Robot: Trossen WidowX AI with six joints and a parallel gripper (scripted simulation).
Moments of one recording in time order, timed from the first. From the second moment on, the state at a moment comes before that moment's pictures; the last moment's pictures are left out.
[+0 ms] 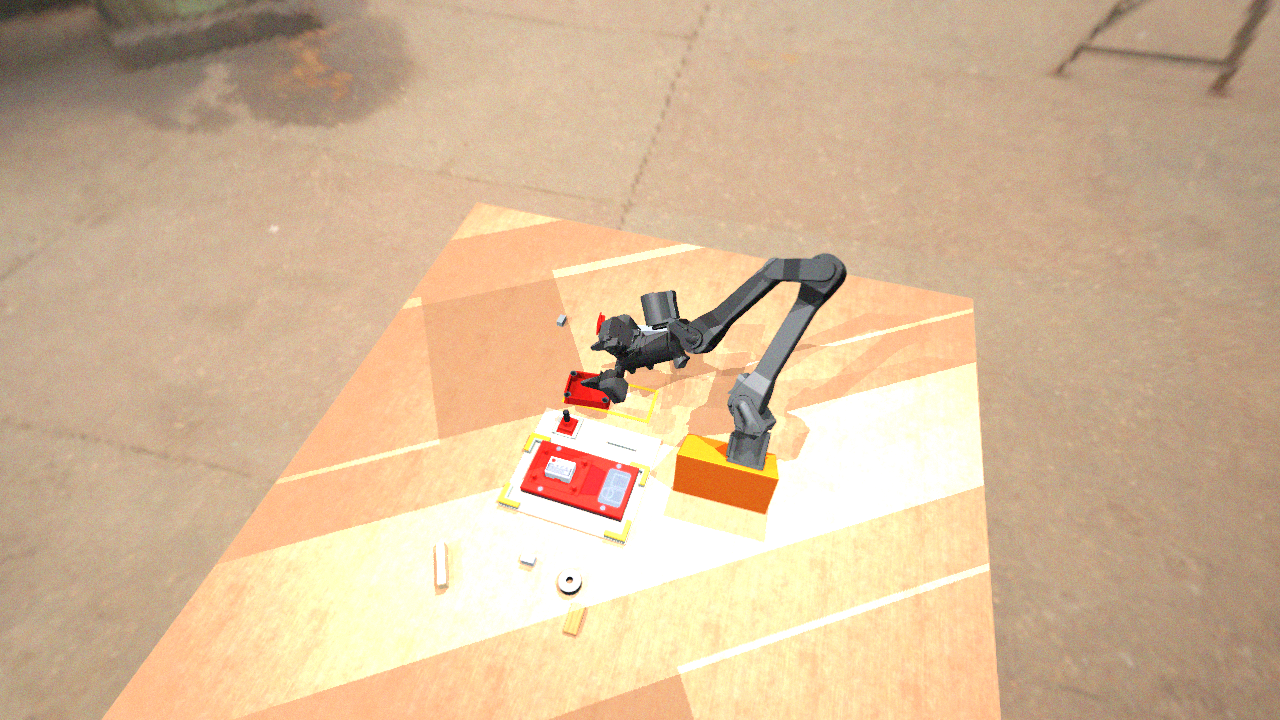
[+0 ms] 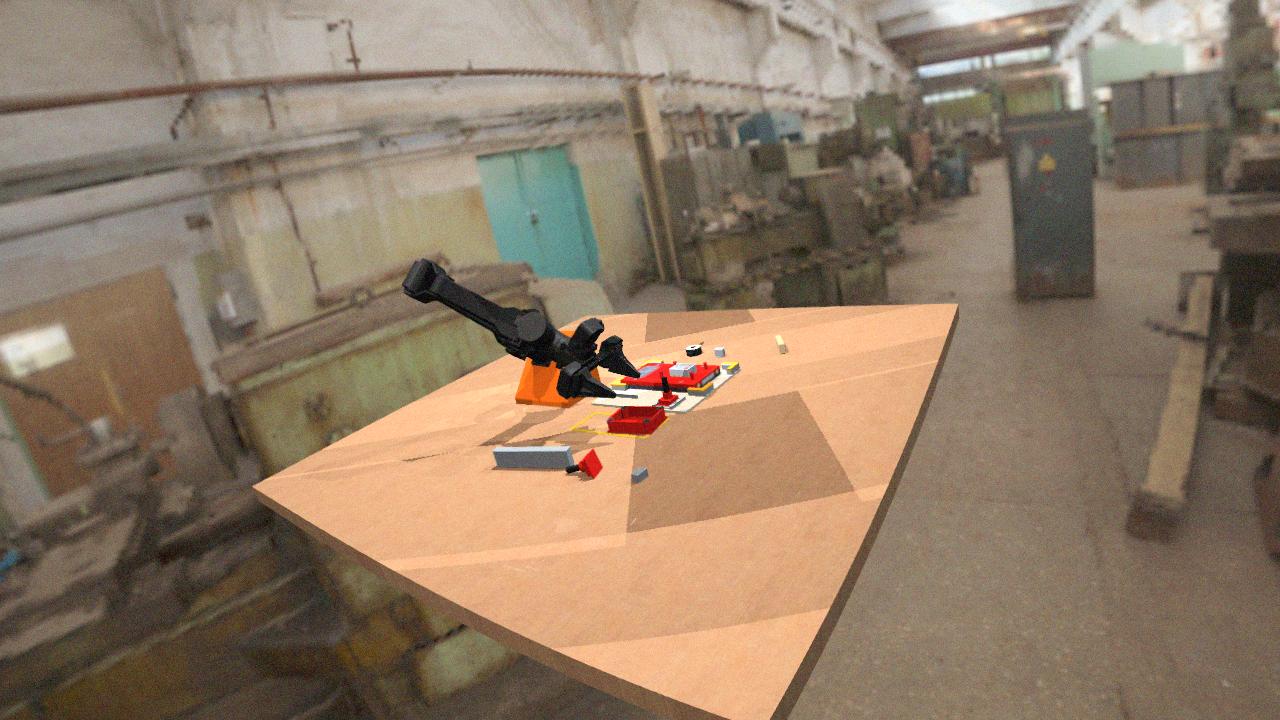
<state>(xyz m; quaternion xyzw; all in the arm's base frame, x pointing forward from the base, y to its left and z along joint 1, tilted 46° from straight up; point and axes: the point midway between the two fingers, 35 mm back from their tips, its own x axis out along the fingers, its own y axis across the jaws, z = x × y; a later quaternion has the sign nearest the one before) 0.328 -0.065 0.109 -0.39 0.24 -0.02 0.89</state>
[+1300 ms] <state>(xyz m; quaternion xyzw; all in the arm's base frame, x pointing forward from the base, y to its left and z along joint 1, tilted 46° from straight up) 0.333 -0.088 0.079 -0.40 0.24 -0.02 0.89</state>
